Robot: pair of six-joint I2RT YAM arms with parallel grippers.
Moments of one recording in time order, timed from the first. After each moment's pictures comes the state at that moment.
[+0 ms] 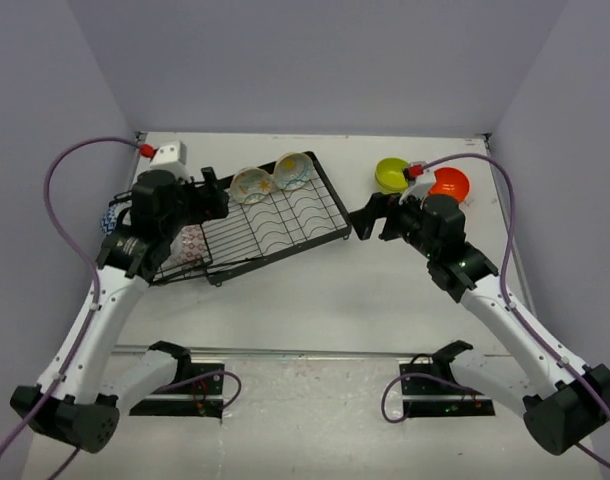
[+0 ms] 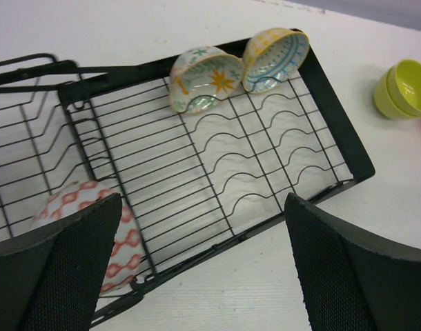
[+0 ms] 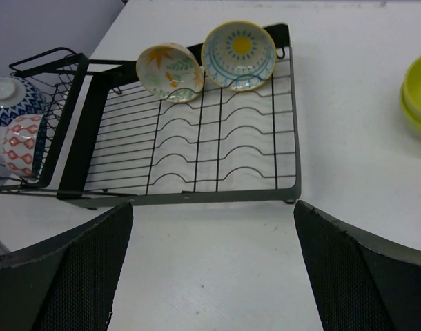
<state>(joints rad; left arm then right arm) -0.21 0.92 1.08 -0.57 -0.06 -0.36 0.47 0.99 0.91 -0.15 -0.10 0.33</state>
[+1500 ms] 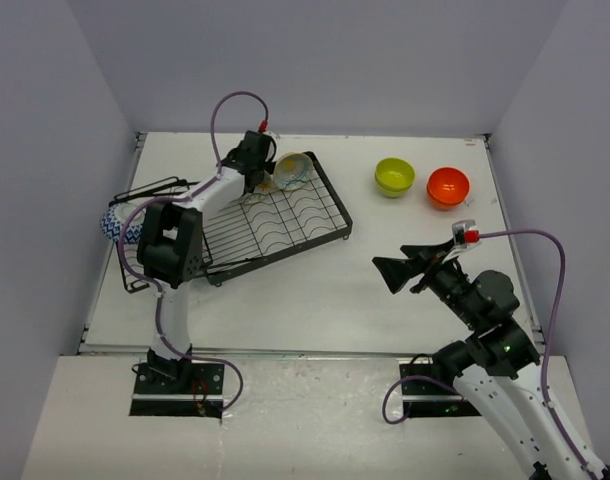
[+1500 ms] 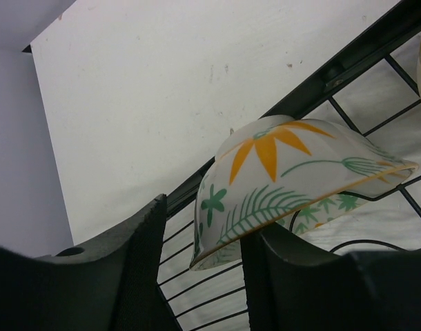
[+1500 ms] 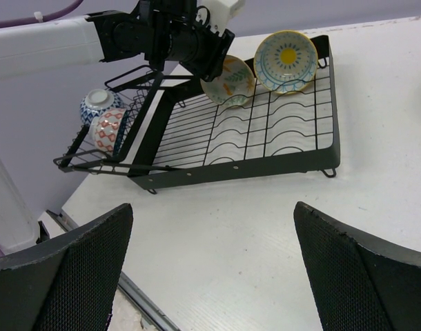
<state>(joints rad) -0.36 2.09 1.65 -0.34 -0.52 0.30 0.46 0.34 0.57 -0.25 -0.17 0.50</state>
